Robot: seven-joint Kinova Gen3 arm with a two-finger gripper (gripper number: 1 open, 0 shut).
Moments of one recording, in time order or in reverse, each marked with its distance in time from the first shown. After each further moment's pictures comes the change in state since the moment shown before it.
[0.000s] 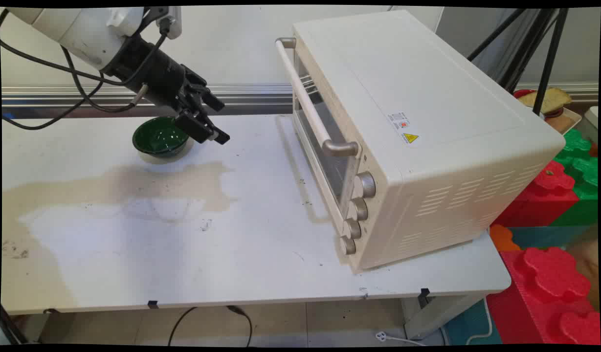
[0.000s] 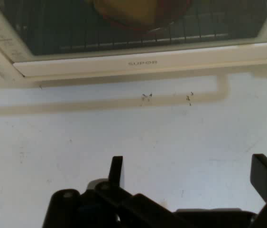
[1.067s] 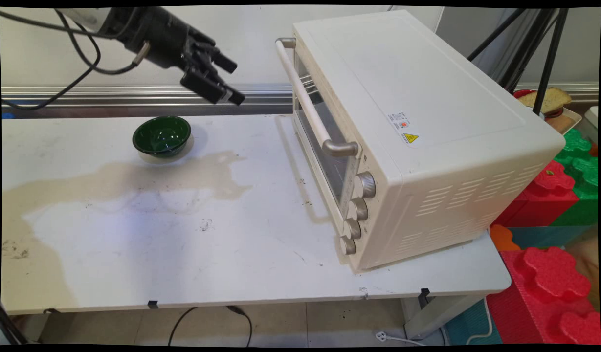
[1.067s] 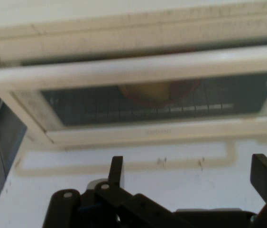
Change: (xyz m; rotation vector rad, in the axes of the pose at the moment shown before) arm 0.030 -0.011 -0.029 0.029 0.159 0.004
